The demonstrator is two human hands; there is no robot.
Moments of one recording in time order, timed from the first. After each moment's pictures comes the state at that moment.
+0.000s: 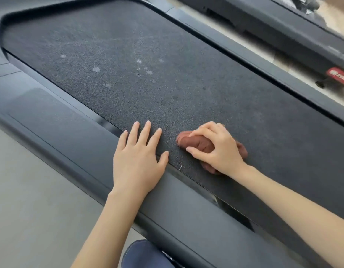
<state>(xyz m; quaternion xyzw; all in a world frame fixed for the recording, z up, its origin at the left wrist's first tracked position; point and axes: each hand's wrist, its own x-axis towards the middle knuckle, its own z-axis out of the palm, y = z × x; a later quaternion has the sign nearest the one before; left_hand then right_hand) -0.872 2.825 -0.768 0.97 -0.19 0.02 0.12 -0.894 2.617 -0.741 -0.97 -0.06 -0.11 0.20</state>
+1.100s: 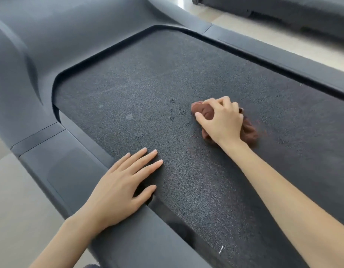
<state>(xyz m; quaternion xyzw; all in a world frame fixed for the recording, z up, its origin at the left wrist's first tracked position) -0.768 2.909 -0.745 0.93 -0.33 -0.08 0.15 -0.678 2.641 -0.751 -0.97 0.13 -0.16 0.15</state>
